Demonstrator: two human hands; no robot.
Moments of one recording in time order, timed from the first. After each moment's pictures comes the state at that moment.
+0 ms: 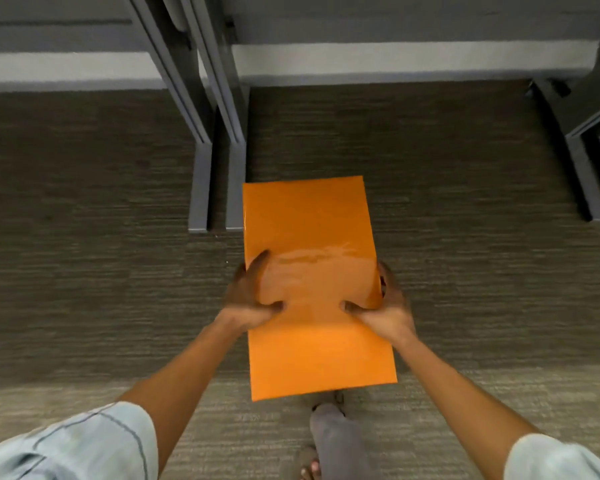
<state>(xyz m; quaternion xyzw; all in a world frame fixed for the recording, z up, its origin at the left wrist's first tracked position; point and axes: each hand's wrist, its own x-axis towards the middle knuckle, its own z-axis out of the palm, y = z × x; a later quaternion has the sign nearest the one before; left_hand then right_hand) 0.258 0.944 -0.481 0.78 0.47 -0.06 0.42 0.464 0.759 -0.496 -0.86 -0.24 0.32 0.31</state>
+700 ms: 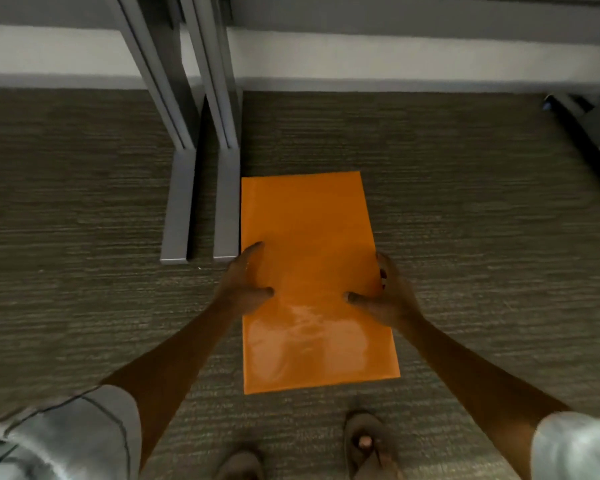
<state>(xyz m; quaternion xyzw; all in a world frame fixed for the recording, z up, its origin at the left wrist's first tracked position) 0.298 1.105 -0.690 0.75 0.45 0.04 0.49 0.505 0.901 -0.670 -0.86 -0.28 0.29 0.31</state>
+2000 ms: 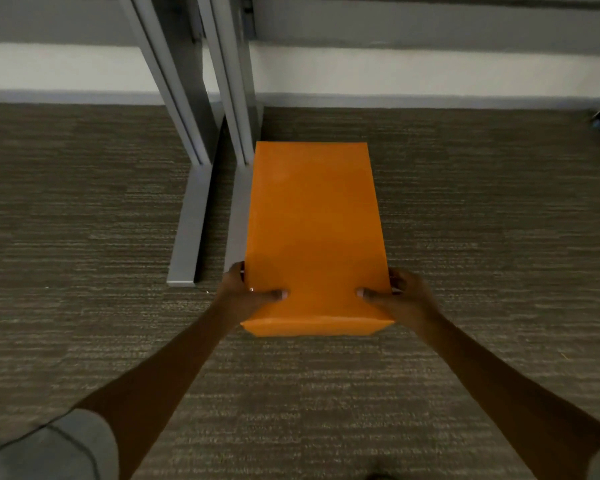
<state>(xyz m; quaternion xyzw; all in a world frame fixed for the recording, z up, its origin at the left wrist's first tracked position) 0.316 1.148 -0.704 0.63 0.54 0.07 0.55 0.549 0.959 -0.691 -0.83 -0.23 0.37 0.36</state>
